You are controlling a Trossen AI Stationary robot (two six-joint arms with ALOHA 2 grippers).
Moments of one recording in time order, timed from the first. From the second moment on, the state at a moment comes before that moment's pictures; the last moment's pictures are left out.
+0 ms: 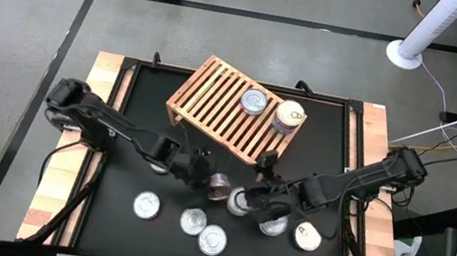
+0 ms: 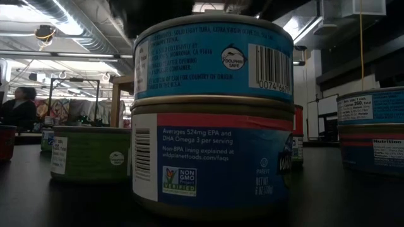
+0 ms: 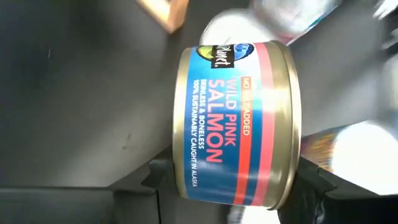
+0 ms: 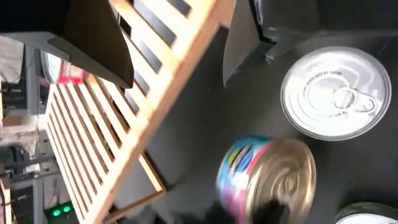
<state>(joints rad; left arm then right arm) -0.24 1.61 1.11 -0.36 -0.10 -0.60 0.45 1.65 1.50 -0.94 0.69 -0.13</state>
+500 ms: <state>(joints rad) -0.07 1.43 1.11 -0.06 -0.04 -0.92 0.45 1.52 1.50 -1.00 0.83 -0.11</state>
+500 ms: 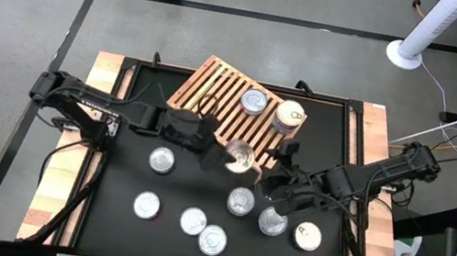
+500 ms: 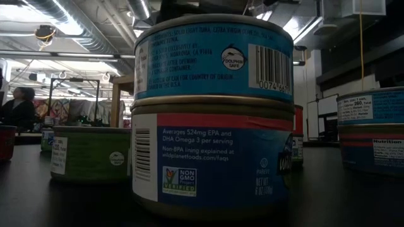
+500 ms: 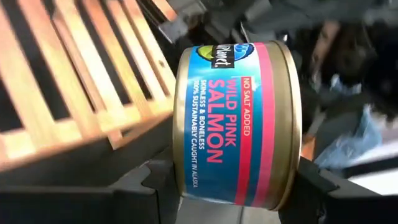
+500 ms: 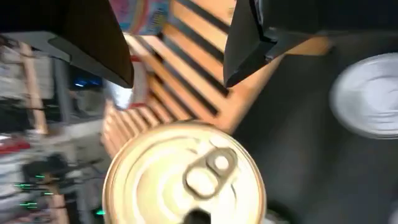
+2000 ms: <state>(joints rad) 0.16 1.53 1.11 -0.08 -0.01 -1.27 0.45 1.51 1.50 -1.00 0.82 -0.11</state>
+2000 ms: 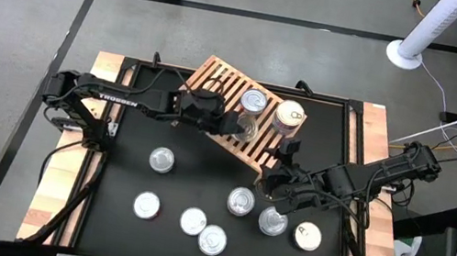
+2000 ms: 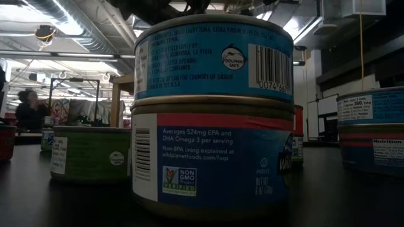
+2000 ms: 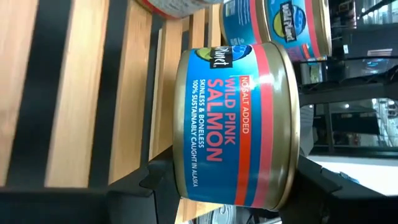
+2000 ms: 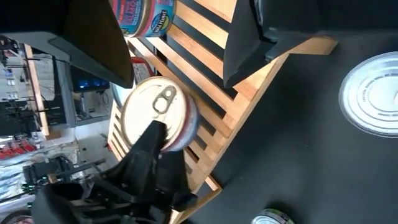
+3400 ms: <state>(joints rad) 0.26 1.53 1.11 -0.09 0.26 -1.19 0.45 1.51 1.50 -1.01 0.79 -0.14</state>
